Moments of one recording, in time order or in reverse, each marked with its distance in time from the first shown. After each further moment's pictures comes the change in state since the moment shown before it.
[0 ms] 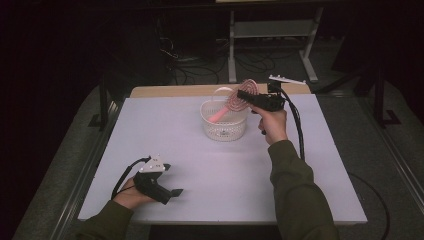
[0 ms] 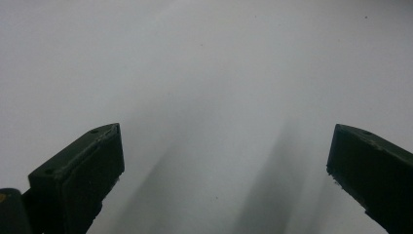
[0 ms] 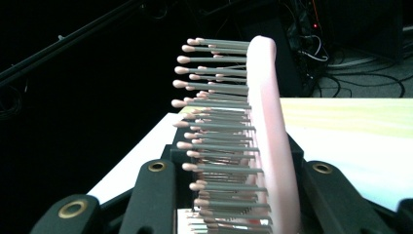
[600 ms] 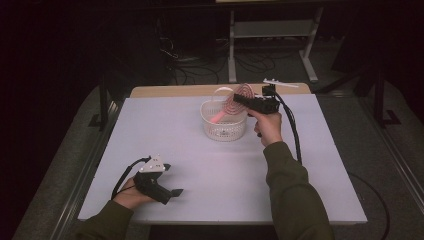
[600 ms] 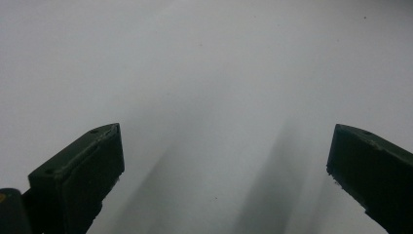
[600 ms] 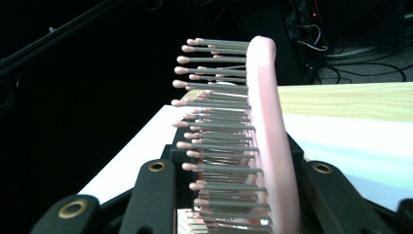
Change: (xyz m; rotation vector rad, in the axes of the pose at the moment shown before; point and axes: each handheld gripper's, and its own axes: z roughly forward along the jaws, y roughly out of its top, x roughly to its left) left arm 0.000 0.000 0.000 -0.001 -0.003 -0.002; right arm -0.002 -0.012 0.014 0.026 -0.011 0.012
